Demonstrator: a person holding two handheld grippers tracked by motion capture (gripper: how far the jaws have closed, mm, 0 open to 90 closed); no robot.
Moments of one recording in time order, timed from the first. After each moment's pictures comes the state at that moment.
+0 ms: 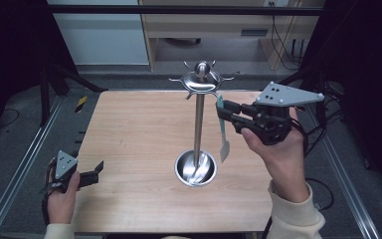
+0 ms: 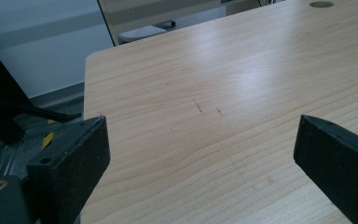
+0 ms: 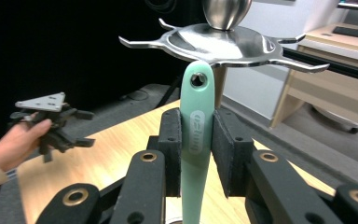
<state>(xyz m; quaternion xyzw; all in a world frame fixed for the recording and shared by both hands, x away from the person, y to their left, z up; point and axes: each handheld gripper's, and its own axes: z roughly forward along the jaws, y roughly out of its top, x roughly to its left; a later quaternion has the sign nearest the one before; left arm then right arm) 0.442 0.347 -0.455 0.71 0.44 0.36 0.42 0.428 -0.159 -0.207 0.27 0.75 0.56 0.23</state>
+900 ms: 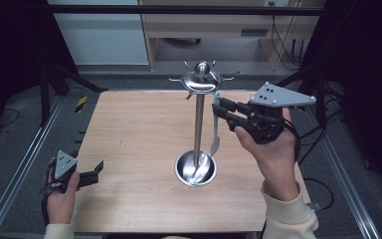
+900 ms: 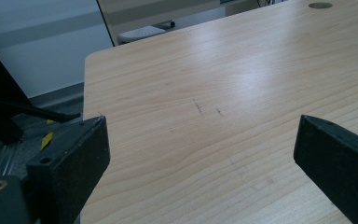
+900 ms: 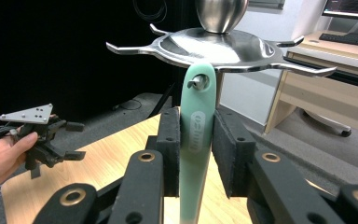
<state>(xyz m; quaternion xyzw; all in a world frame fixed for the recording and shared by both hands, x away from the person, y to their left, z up) 0.442 0.348 -0.455 0.71 0.44 0.36 0.42 0.433 -0.150 -0.214 0.28 0.73 0.57 0.24</state>
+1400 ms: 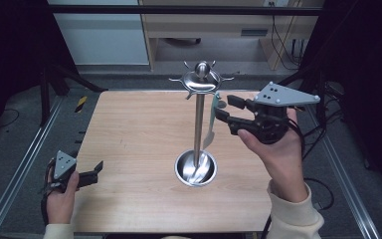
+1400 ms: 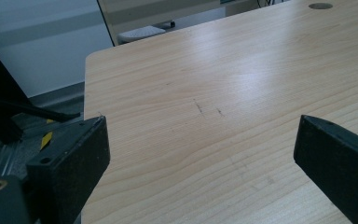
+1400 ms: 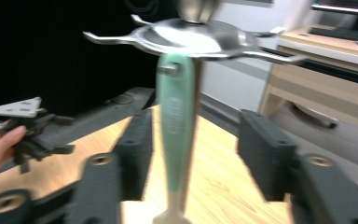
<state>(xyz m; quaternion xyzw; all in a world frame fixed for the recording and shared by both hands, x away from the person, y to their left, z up) 0.442 0.349 -0.454 0.71 0.44 0.36 0.42 0.434 -0.159 -0.213 0.29 0.74 0.56 0.25</state>
